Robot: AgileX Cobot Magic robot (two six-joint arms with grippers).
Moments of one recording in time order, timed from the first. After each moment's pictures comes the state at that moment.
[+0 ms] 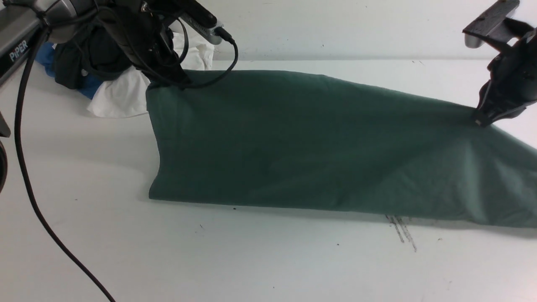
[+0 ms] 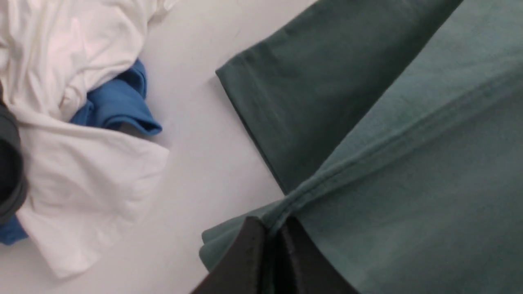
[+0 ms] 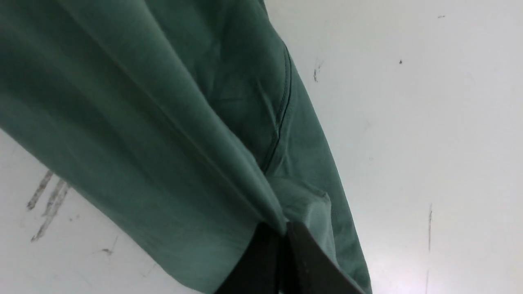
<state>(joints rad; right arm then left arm) 0.05 1.78 -1.61 0.03 1.18 -0.69 -0.19 2.10 -2.03 -0.03 1.03 0.56</state>
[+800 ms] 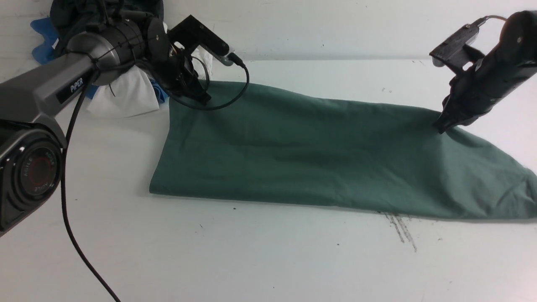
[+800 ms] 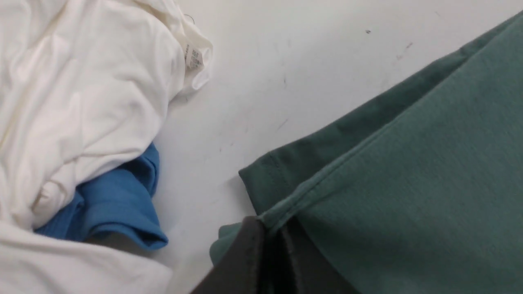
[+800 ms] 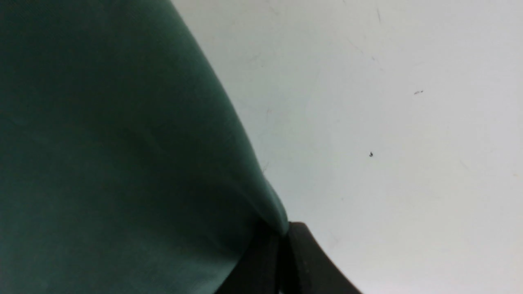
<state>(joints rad) 0.05 2.05 -1.66 0.01 0.87 -0.65 -0.18 2.31 -2.03 -0.04 0.63 0.52</state>
